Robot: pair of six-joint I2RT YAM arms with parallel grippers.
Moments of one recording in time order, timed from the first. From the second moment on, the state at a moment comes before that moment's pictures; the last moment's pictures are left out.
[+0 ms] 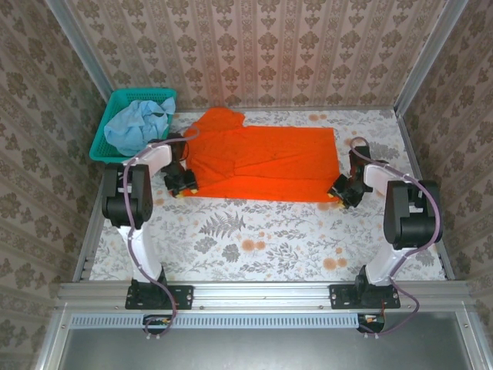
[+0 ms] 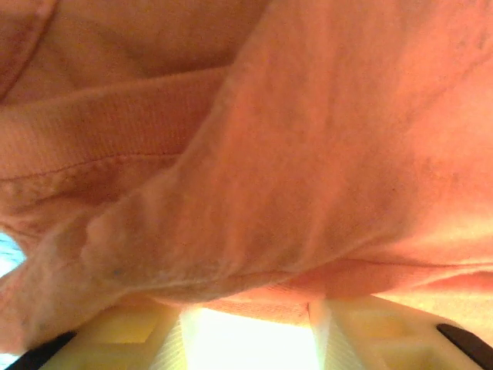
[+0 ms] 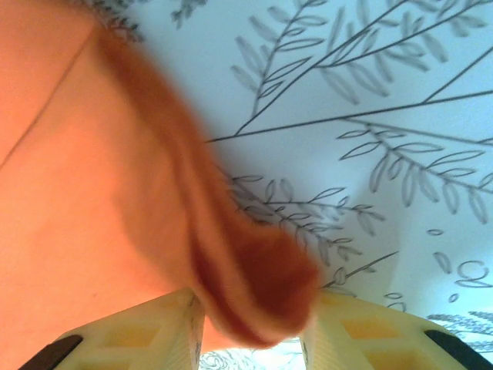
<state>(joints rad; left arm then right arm) -0.14 1.99 1.38 -0.95 0.12 -0.38 -0.08 1.73 0.99 -0.65 -0.22 0.70</state>
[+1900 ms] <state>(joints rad) -0.38 1.60 0.88 -0.82 0.19 -0.56 -0.05 1.44 0.69 -0.70 -0.24 0.84</state>
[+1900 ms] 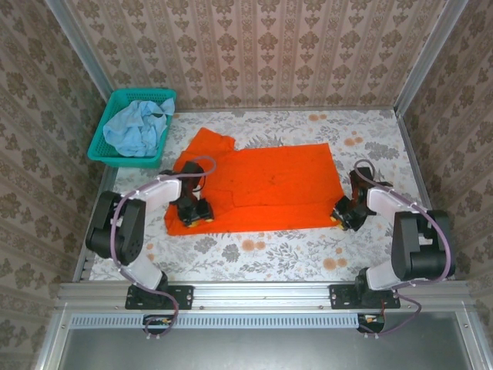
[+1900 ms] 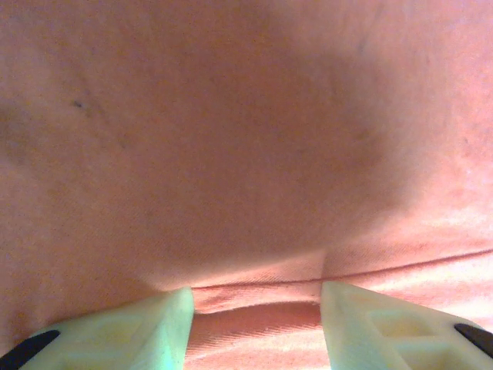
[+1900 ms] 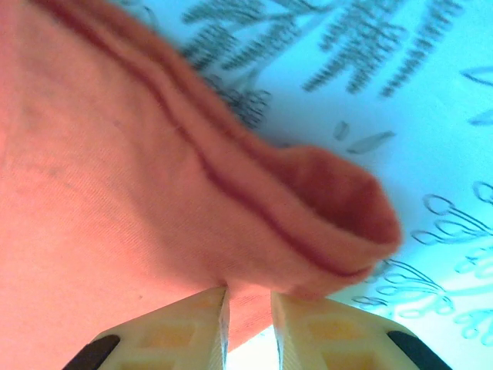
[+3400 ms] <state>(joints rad) -0.29 1.82 1.88 -1.11 -0.06 -0.55 0.17 1.07 0.78 -0.69 -0.13 0.70</state>
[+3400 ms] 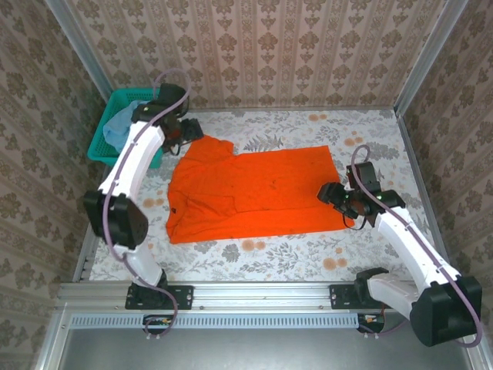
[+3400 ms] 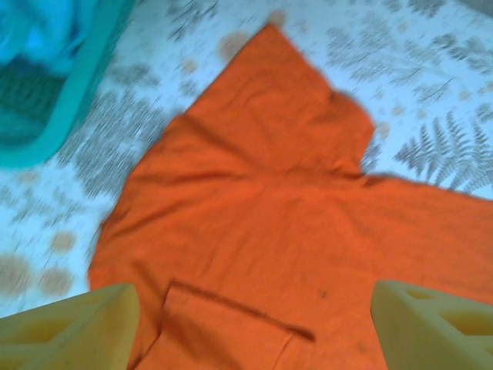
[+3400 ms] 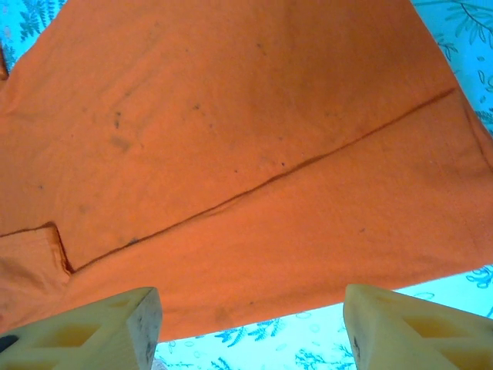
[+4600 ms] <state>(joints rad) -0.19 2.71 2.61 -0.97 0.09 -0.29 -0.04 2.12 1.60 -0.32 -0.08 0.68</state>
